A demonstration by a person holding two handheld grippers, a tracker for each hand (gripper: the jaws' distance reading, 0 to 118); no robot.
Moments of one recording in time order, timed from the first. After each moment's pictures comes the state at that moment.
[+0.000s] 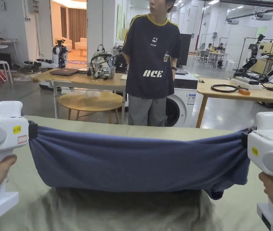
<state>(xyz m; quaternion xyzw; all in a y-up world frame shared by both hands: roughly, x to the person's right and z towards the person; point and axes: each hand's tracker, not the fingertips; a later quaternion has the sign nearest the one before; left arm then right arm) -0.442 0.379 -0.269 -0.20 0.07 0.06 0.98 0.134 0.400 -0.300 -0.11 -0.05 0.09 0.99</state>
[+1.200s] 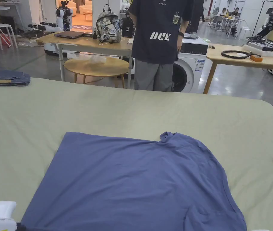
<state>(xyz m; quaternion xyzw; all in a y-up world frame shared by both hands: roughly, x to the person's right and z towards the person) -0.432 0.143 -0.119 -0.48 0.04 0.07 0.87 0.168 0.133 -0.157 -0.48 0.00 0.11 0.87</state>
